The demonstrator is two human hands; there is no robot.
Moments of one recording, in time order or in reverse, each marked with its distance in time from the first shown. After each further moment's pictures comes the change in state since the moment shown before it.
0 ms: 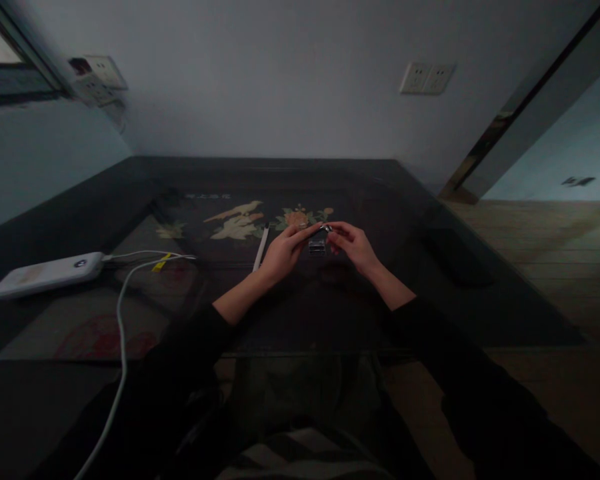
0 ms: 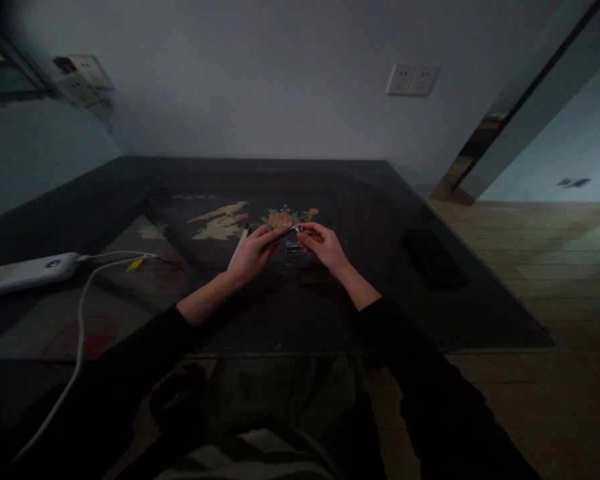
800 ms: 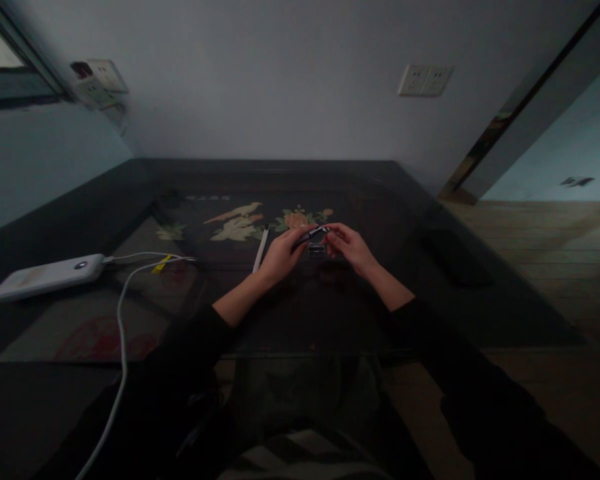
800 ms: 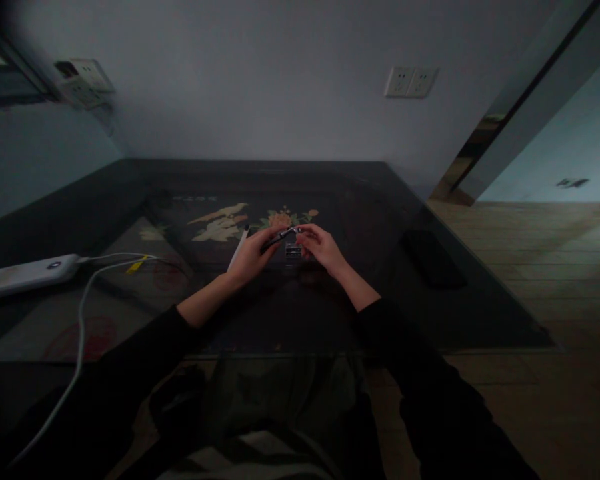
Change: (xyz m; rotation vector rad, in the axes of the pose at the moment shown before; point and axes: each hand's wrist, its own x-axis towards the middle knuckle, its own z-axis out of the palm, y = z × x) left_hand 0.001 -0.004 0.003 -0.109 0.031 0.008; right_hand 0.001 0.003 0.002 0.051 -0.041 0.064
